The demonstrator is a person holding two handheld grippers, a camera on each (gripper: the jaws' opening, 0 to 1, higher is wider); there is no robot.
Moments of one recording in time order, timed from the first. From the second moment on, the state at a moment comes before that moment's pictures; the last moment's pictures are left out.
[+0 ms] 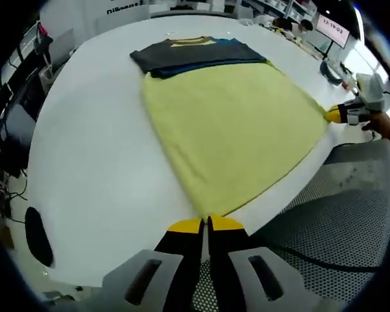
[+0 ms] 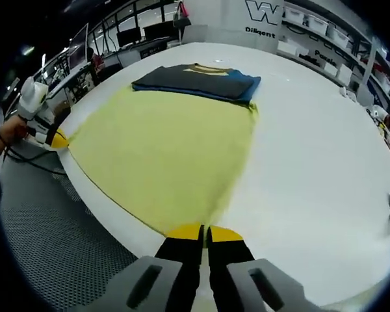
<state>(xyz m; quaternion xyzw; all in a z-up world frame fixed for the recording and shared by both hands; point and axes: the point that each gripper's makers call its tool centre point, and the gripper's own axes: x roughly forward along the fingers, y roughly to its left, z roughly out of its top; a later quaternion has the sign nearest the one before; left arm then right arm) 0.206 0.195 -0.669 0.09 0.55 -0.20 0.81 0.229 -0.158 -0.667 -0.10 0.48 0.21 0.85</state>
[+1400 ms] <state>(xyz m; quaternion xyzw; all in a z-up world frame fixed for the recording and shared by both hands) 0.295 0.211 -0.574 0.01 0.45 -0.14 0.88 0.305 -0.144 -0.567 -0.02 0.39 0.24 0.89</state>
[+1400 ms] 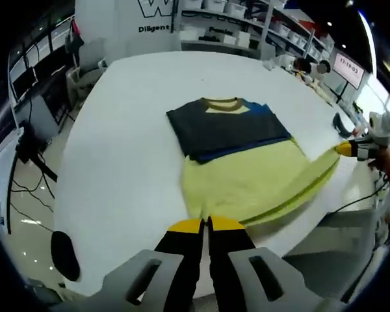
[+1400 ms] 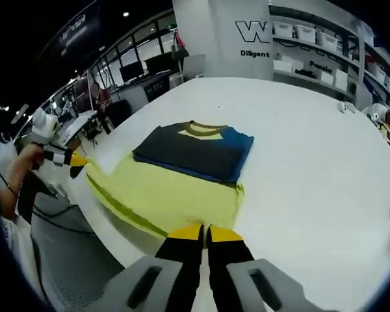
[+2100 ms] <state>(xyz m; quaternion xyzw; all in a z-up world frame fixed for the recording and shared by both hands) 0.407 0.211 -0.527 -0.01 0.38 -0.09 0.92 0.400 -0.135 -0.519 -0.04 0.33 0.23 0.92</state>
